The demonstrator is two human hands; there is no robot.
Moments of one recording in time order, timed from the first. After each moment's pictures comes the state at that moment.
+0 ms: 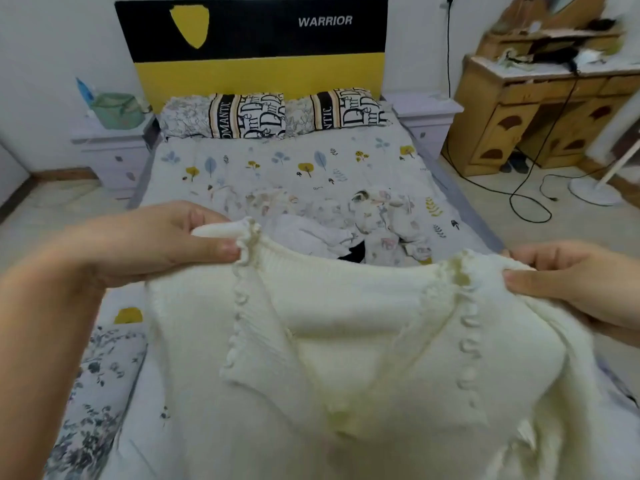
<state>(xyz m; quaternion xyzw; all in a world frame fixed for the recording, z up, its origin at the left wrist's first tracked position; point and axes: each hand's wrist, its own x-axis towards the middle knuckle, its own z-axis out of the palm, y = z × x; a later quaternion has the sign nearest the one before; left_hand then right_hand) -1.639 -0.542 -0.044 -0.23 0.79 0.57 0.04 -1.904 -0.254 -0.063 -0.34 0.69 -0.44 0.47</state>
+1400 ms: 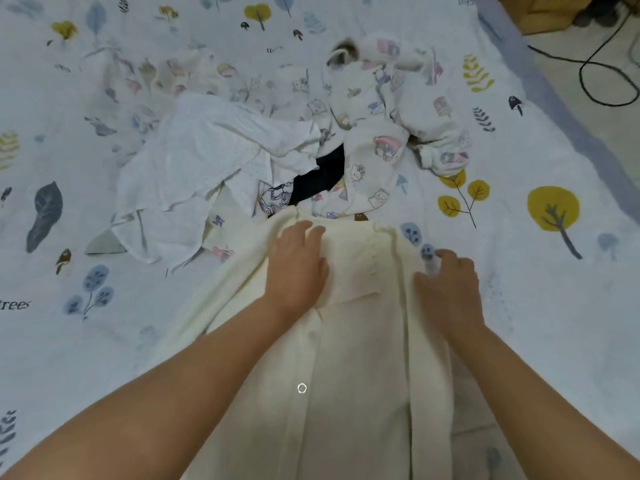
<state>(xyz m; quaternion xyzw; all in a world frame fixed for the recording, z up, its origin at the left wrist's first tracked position) -1.919 -0.536 -0.518 -0.30 0.94 0.11 -0.11 -2.057 -0.372 -0.506 -0.16 0.93 -0.24 0.22</state>
